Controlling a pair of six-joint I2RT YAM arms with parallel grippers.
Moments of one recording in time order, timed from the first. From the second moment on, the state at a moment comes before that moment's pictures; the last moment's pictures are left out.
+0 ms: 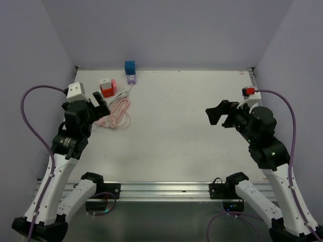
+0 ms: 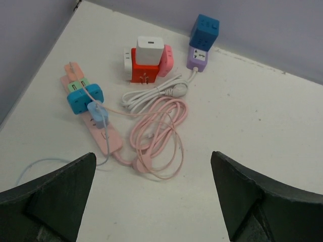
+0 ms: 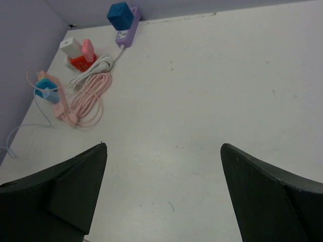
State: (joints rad) left arm -0.24 0.75 0.98 -0.54 -0.37 -0.37; right arm 0.33 0.70 1.06 -0.59 0.00 0.37
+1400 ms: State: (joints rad) left arm -0.01 1.73 1.00 -0.27 -0.60 -0.74; right arm 0.33 0.77 0.91 -0.57 -0.29 0.36
